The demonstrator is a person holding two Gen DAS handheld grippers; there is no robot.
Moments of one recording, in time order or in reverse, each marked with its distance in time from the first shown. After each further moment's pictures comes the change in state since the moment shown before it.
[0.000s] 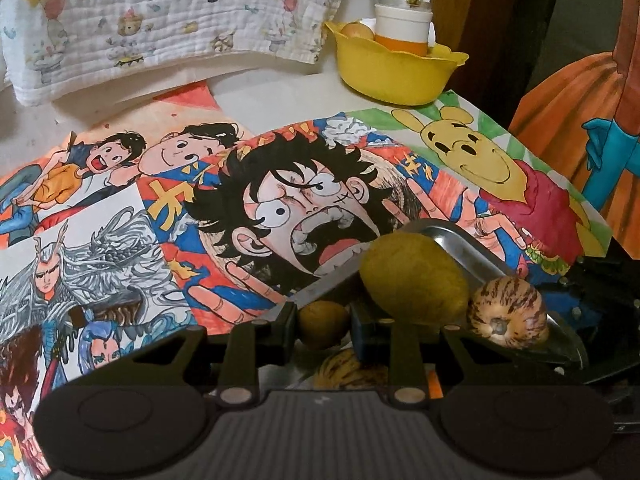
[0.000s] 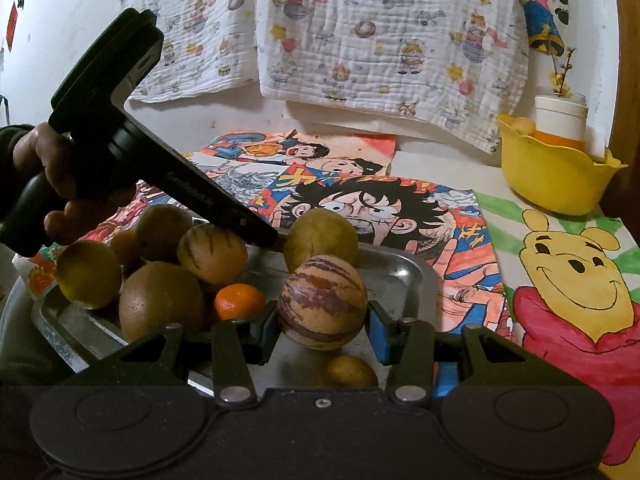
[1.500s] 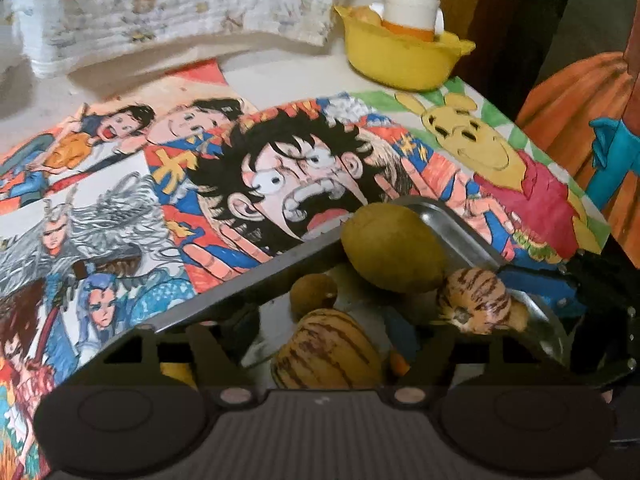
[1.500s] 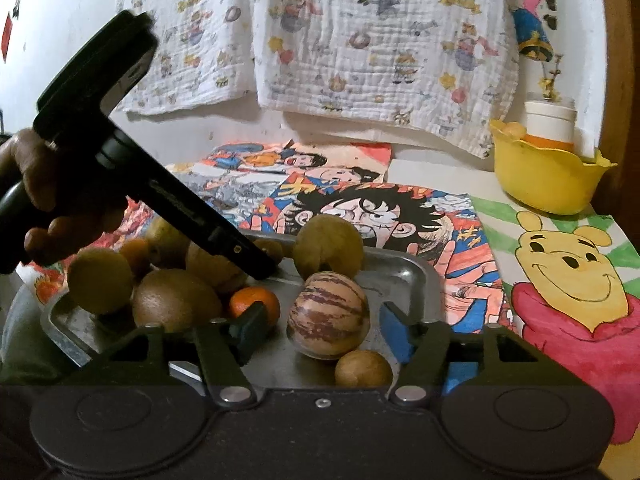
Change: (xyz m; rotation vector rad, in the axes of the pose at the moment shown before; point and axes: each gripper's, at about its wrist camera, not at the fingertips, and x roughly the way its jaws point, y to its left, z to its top) left arm -0.018 -0.016 -0.011 -0.074 0.038 0.033; right arm -0.014 0.006 -0.005 0.034 -0.045 -0.018
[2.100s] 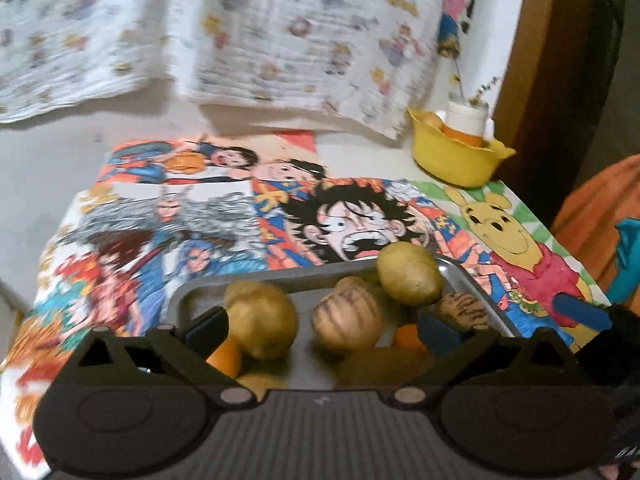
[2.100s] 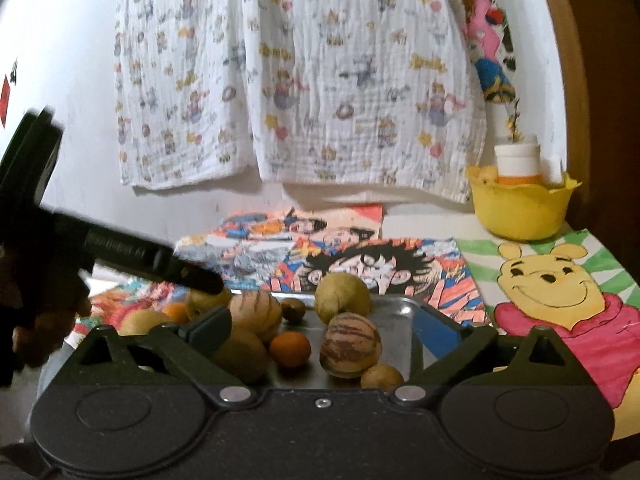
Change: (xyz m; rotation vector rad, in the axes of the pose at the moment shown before) left arm -0.086 -0.015 -0.072 -0.237 -0.296 0.180; right arm -0.066 0.015 -0.006 0.097 -0.205 0.000
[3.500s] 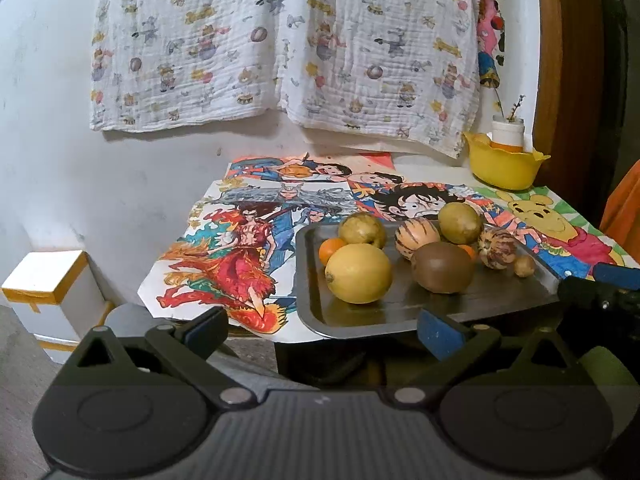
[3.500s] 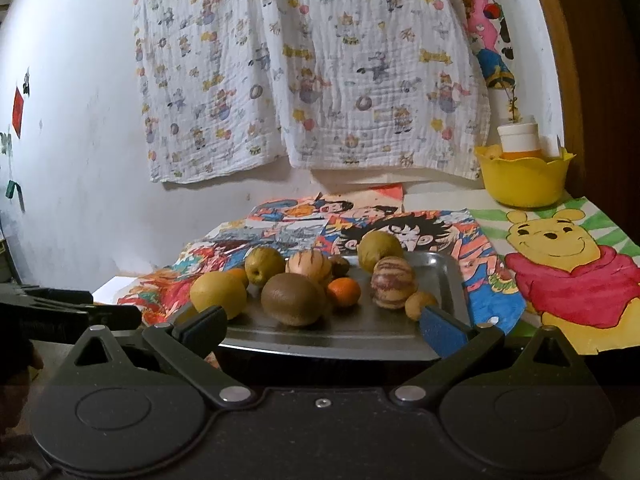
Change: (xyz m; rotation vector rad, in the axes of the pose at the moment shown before) left arm -0.123 0.004 -0.115 -0.008 -0.156 0.246; right arm -0.065 0.034 -0.031 0.044 0.040 0.048
